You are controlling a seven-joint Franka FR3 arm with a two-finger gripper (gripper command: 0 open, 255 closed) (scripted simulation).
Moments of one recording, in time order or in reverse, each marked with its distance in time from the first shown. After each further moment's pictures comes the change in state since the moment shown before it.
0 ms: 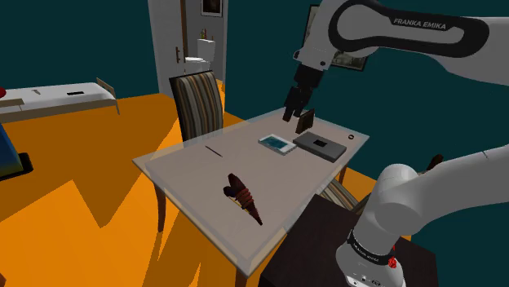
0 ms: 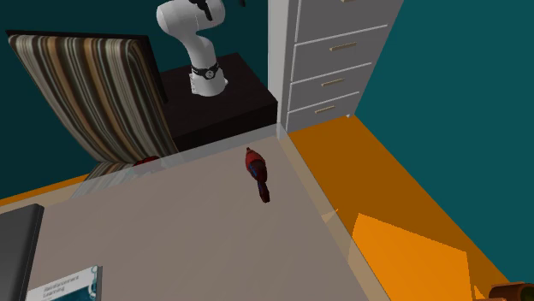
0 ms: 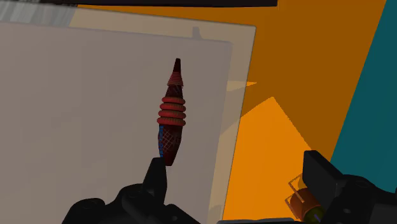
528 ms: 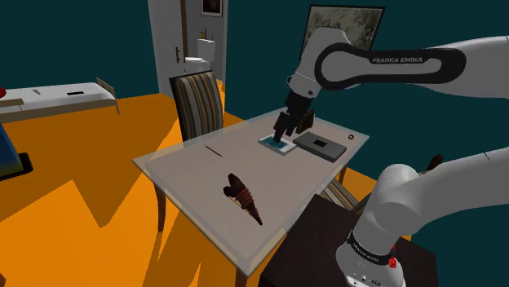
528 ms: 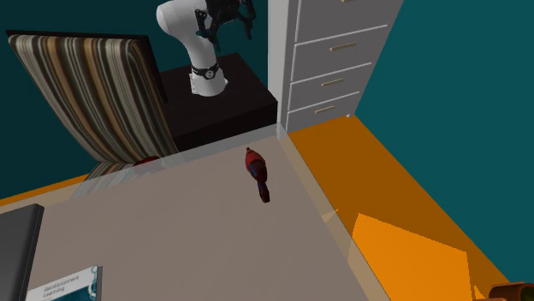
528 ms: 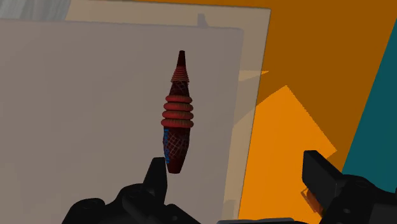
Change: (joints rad) arm -0.015 -0.016 0.039 -0.219 0.005 0.246 0.038
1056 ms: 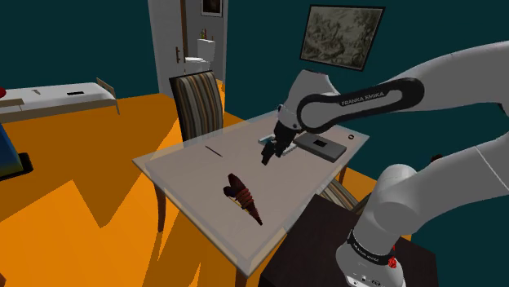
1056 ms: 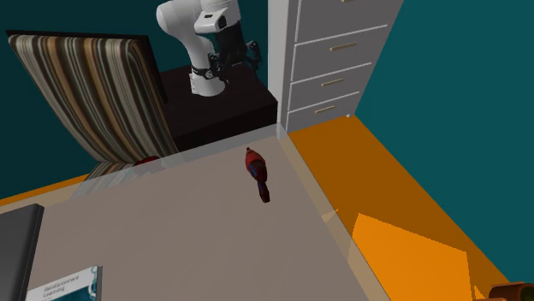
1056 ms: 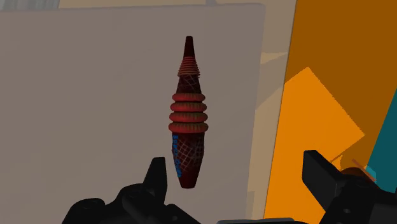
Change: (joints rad) arm -0.016 0.113 0.049 -0.214 0.013 0.386 0.048
